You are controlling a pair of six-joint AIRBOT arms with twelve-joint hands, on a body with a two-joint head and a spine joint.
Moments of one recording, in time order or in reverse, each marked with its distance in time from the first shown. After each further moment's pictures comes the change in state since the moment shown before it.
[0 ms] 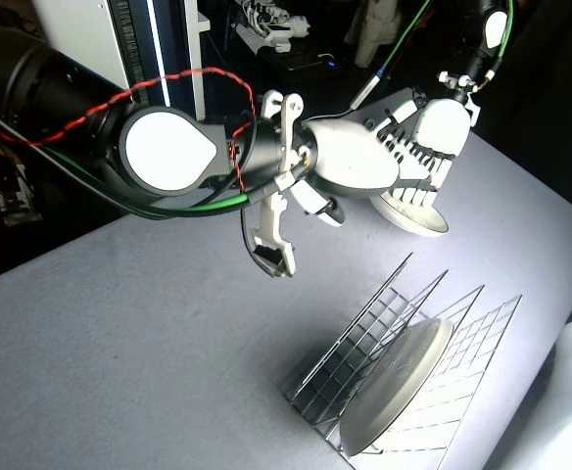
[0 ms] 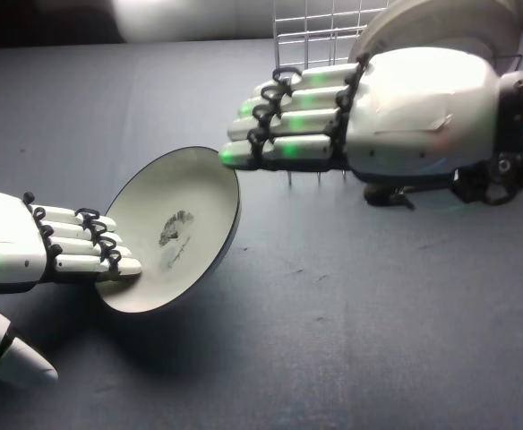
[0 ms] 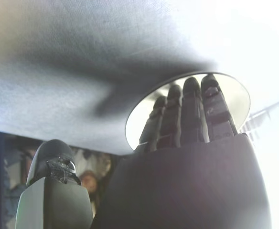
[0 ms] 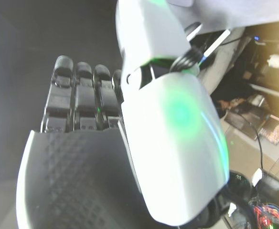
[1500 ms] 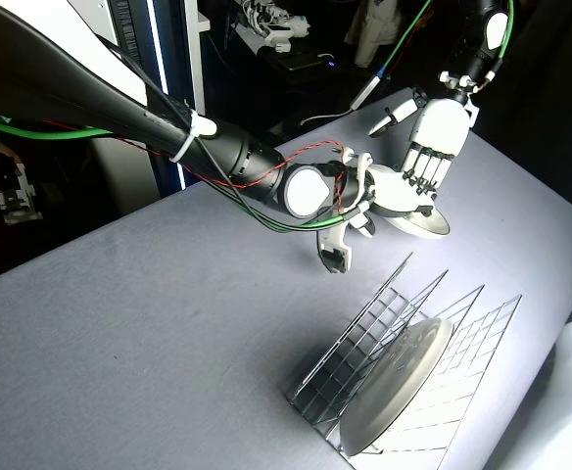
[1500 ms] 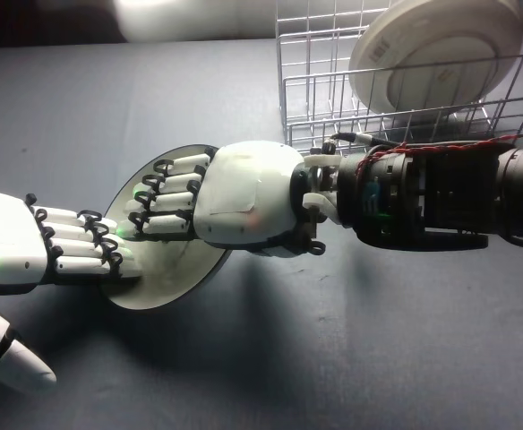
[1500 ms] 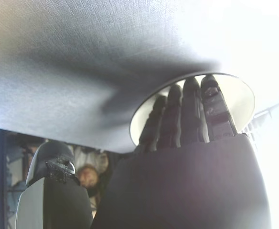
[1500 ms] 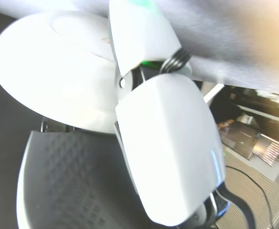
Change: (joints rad) left arm -0.009 -0.005 0.007 0.011 -0.011 -0.001; right arm -0.077 -0.511 0.371 0.116 -0.119 -0.191
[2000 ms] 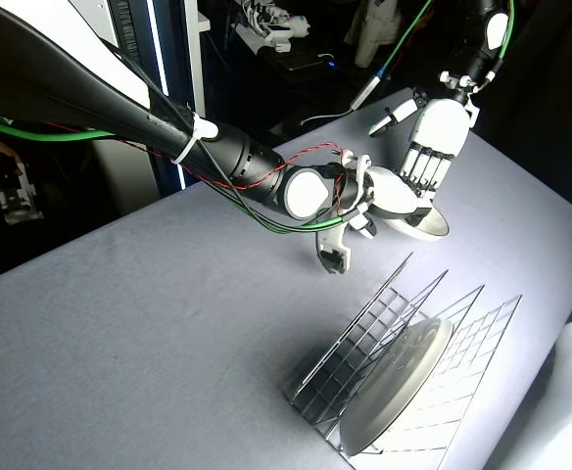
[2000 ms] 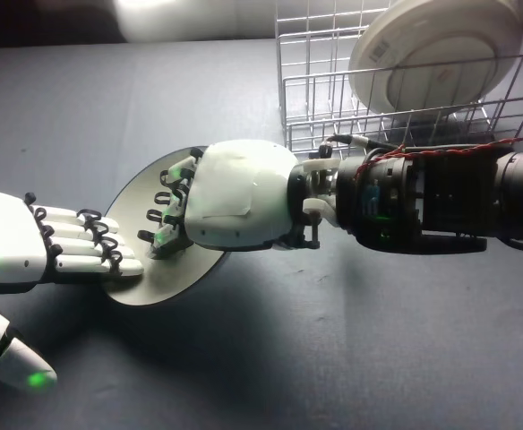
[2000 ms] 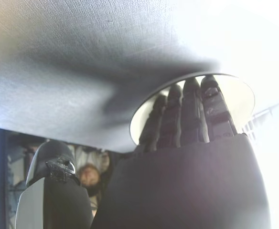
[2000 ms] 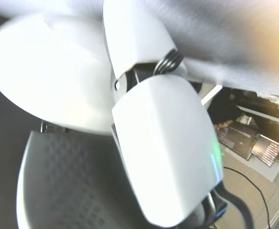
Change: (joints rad) left arm 0.000 -0.002 0.008 -0.008 -0.006 -0.006; right arm -0.008 -0.002 0.000 0.004 0.048 -0.019
